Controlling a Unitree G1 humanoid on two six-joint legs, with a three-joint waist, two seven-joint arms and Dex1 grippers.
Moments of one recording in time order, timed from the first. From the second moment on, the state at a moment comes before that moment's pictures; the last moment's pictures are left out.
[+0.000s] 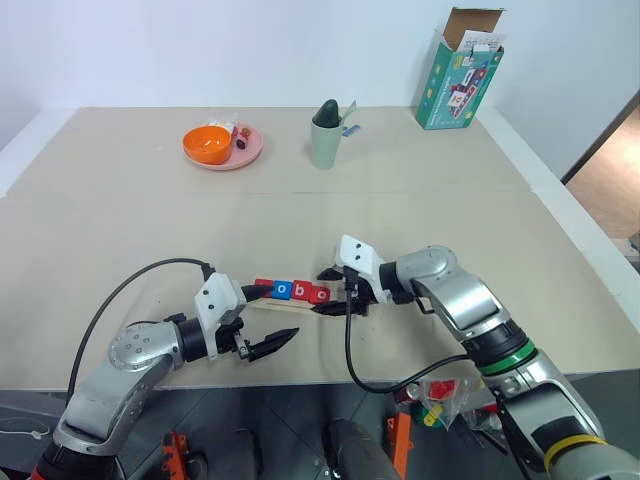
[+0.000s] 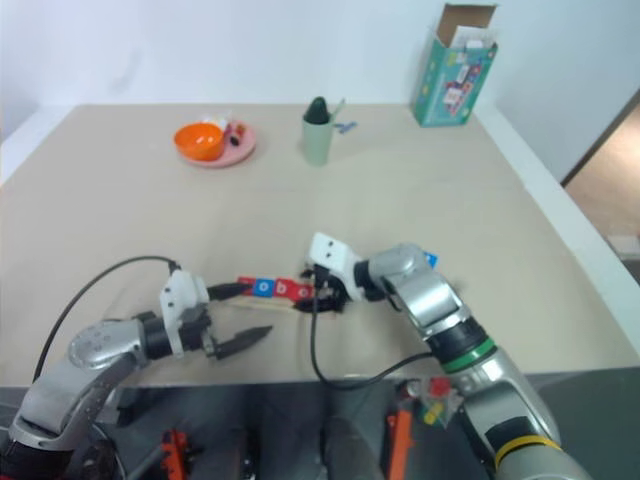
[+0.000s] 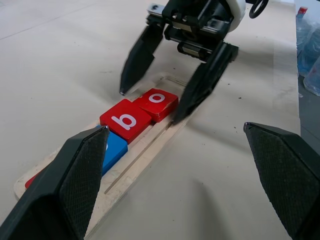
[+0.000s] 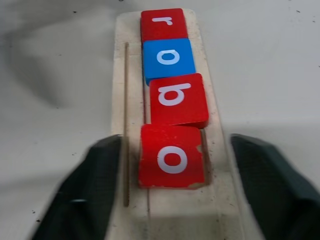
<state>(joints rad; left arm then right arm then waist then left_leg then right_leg) -0.05 0.57 -0.07 -0.44 -0.43 0.39 -0.80 -0.70 -0.50 0.40 0.06 0.12 0.56 1.08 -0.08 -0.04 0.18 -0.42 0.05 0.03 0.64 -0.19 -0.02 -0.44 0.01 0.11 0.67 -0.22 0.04</state>
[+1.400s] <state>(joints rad) -0.17 0.63 -0.15 -0.48 -0.51 0.46 -0.95 -0.42 -0.17 -0.20 -0.26 0.00 0.93 -0.05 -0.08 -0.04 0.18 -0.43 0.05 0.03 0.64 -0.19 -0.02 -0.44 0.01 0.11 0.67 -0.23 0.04</state>
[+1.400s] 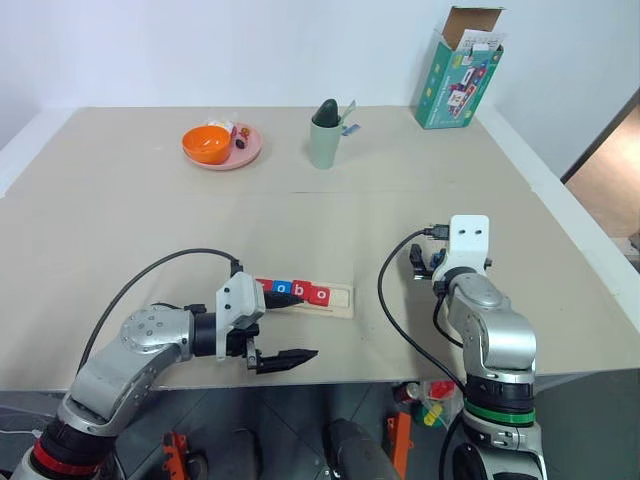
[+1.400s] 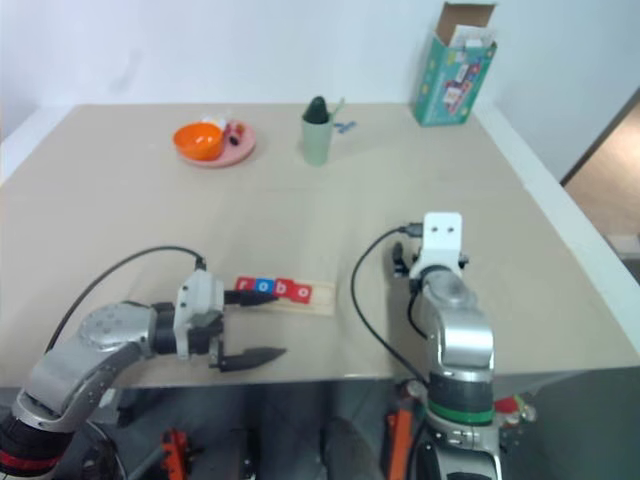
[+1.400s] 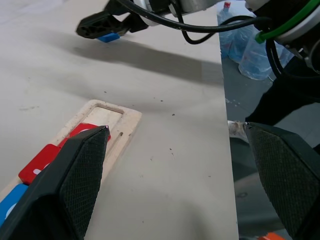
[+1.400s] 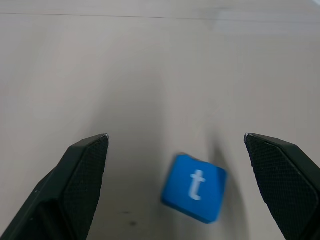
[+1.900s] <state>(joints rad) -0.17 0.60 -0.16 -0.48 -0.48 0.45 -0.91 -0.40 -0.10 -0.24 -0.23 0.03 0.94 -0.09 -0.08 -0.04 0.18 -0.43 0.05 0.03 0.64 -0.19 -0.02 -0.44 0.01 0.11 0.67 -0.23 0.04</state>
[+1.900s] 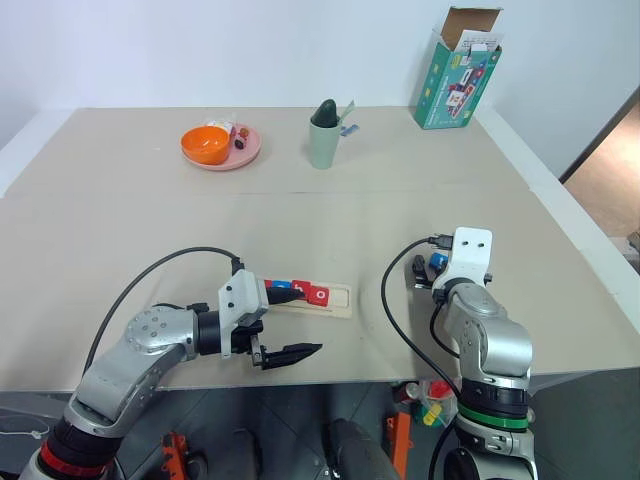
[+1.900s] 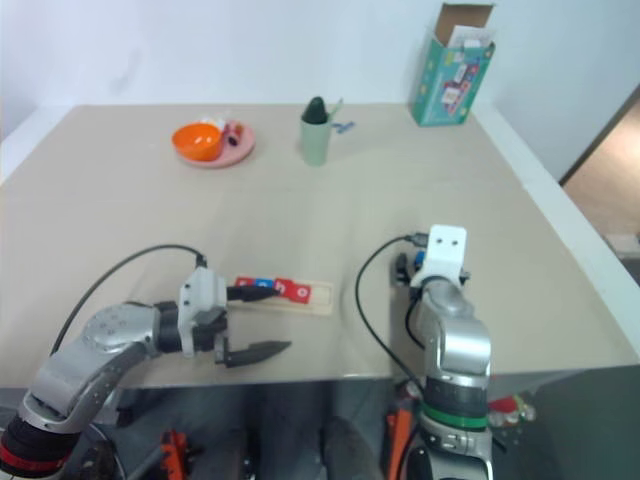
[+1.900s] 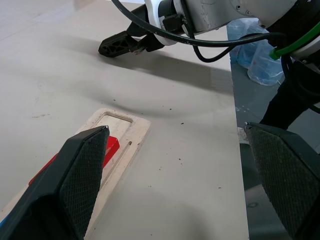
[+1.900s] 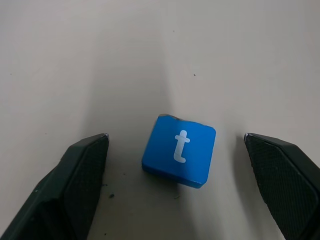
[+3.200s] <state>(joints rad) -0.12 0.62 -0.16 -0.48 -0.44 0.42 -0.92 -0.12 -0.22 -0.06 -0.80 0.25 1.26 0.17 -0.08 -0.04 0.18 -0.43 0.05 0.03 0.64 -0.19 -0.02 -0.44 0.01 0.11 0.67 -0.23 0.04</state>
